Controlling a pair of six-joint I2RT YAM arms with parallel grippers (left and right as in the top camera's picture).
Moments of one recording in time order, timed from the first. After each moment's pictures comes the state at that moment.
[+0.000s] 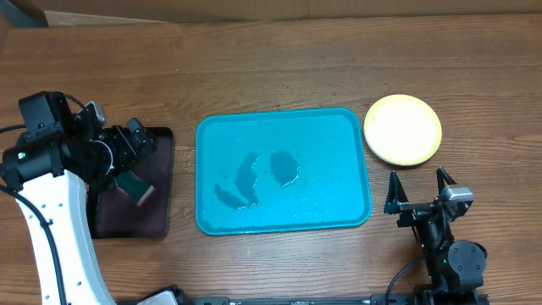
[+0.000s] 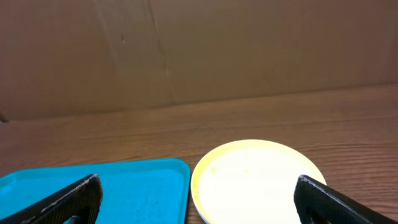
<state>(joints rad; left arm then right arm) 0.39 1.36 1.35 -1.21 0.34 -0.25 0.07 0.01 0.02 -0.03 -0.06 0.16</state>
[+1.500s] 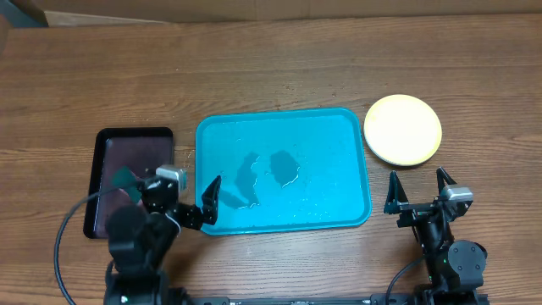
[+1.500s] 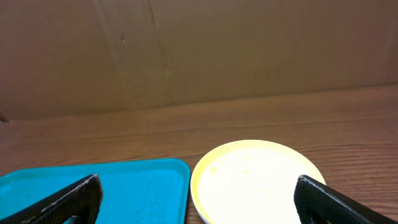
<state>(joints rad) 0.07 0.44 0.37 -0.29 0.38 -0.02 0.07 0.01 0.02 -0.03 -0.06 0.16</state>
